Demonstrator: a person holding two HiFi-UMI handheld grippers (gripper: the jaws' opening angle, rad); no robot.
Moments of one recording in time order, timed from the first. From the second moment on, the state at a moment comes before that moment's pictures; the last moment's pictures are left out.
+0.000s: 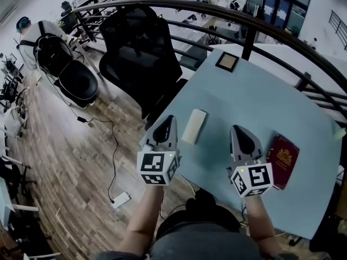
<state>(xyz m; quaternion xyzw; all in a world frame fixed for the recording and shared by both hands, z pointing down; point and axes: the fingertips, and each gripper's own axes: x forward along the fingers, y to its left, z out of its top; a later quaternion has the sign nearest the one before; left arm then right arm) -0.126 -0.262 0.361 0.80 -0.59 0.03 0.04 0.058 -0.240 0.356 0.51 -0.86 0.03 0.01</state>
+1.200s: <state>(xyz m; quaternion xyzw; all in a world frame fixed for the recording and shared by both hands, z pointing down) -0.147 -0.240 0.349 0.79 -0.61 0.00 0.06 0.049 -0.226 0.349 0.51 -0.86 0.01 0.01</state>
